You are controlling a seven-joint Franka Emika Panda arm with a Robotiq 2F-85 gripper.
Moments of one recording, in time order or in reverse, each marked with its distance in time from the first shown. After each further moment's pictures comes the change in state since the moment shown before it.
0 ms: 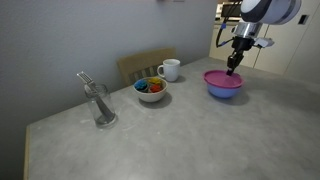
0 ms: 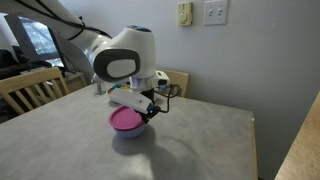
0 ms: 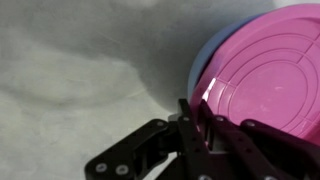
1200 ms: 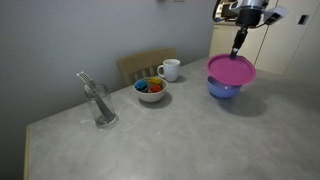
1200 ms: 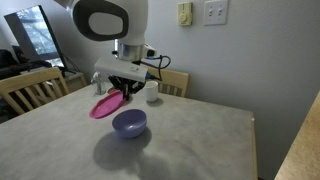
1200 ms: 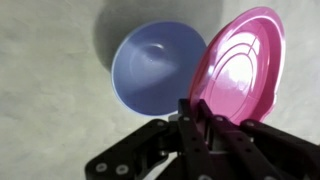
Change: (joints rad) arm 0.006 -0.184 0.022 0.015 0.119 -0.318 -0.370
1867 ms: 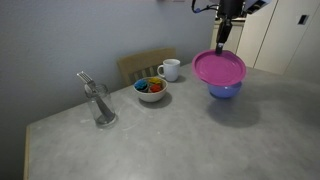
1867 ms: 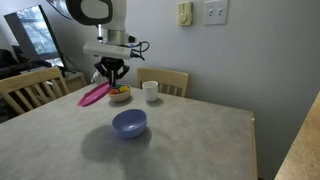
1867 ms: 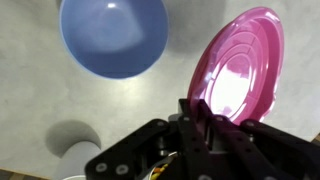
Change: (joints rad) arm 0.170 0.007 0.002 0.106 -0.098 -0.093 0.071
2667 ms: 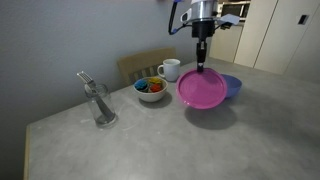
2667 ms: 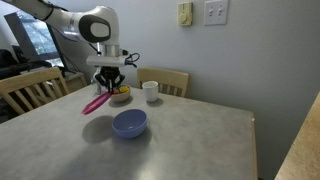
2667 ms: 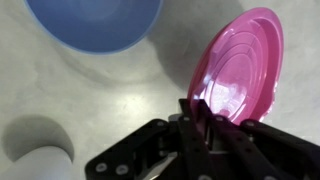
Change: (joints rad) arm 0.126 0.209 0.030 0.173 -0.175 -0.007 0.169
